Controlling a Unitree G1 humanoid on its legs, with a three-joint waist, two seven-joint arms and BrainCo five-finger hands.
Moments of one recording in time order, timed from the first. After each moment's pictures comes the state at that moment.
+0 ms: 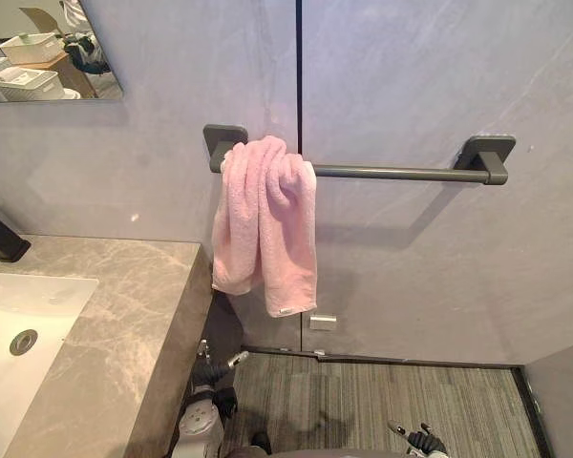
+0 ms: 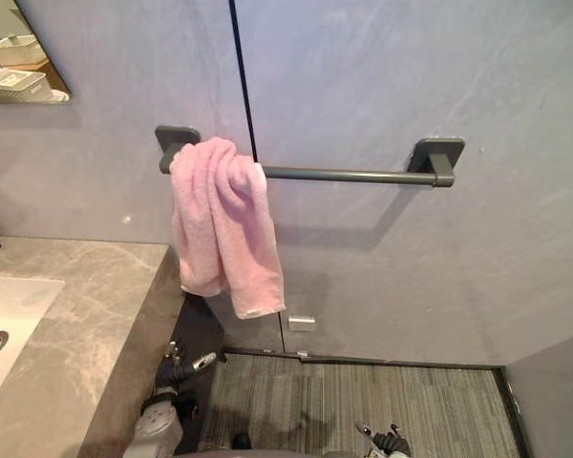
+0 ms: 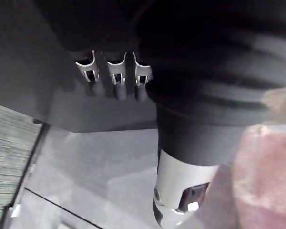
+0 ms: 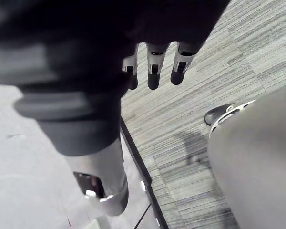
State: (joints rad) left arm 0.18 0.02 0.01 0.47 -0.15 -0.17 0.23; right arm 0.11 -0.02 -0.34 1.06 0.19 -0.08 -0.11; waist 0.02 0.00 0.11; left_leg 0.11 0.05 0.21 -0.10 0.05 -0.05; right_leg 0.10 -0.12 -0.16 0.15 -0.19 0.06
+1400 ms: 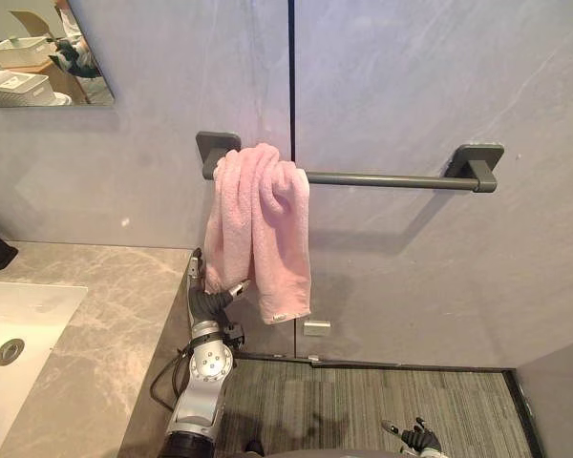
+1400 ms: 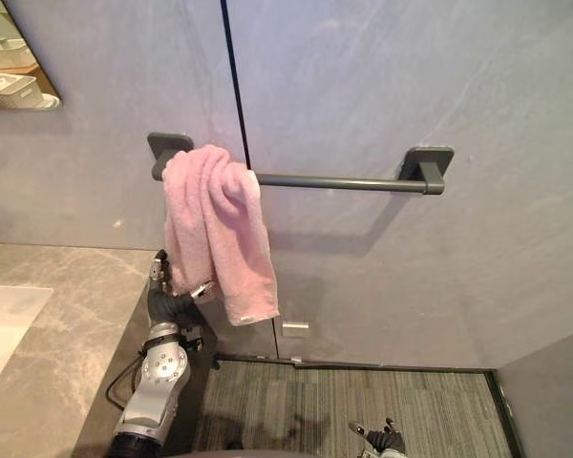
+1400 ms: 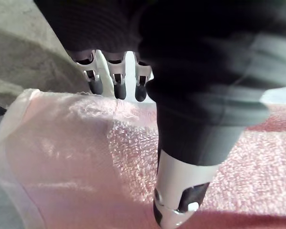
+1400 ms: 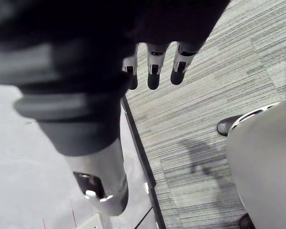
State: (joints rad) left arm 0.05 0.06 -0.07 0.11 0.09 -0.14 0.49; right arm 0.13 -0.03 -0.19 1.04 0.19 -0.11 -0.17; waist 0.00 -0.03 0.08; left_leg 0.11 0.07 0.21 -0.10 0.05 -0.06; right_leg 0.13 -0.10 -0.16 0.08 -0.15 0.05
